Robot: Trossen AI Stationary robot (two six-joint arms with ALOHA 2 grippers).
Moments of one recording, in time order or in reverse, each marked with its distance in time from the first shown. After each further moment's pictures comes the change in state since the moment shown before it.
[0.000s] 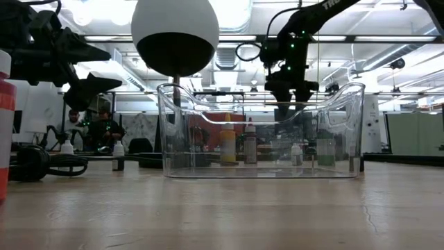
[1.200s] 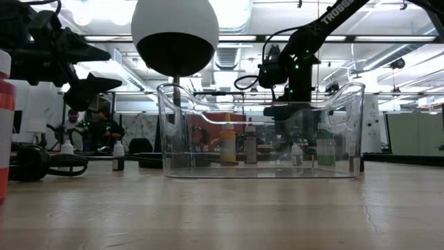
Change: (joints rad) left arm 0.000 0.000 0.000 0.000 0.000 0.000; right arm 0.110 0.008 -0.302 0.165 -0.078 0.362
